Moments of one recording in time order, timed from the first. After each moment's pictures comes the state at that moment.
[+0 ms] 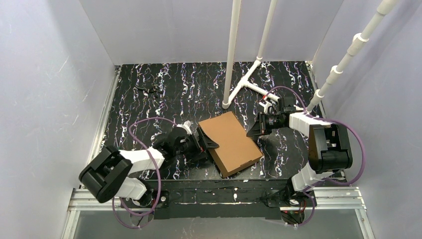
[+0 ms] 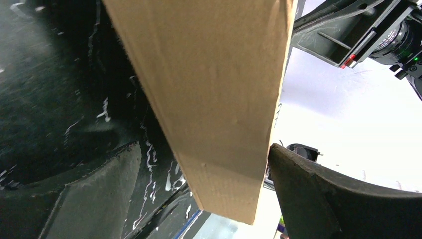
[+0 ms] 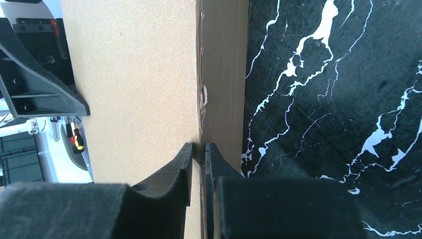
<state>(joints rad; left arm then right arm) -0.69 1.33 0.35 0.41 0.33 -1.22 0.10 1.61 0.82 -0.35 -0.93 0.05</state>
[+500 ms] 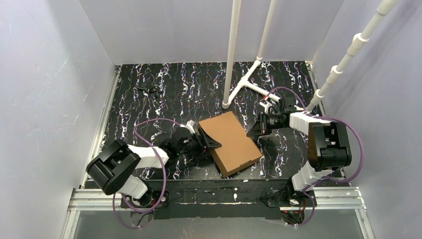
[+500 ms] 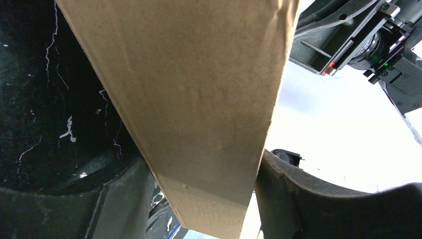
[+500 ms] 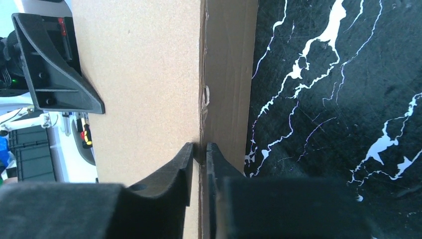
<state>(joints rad) -0.74 1.45 0.39 0.56 0.31 -1.31 0.09 1.63 0.82 -0.35 -0.99 0.04</state>
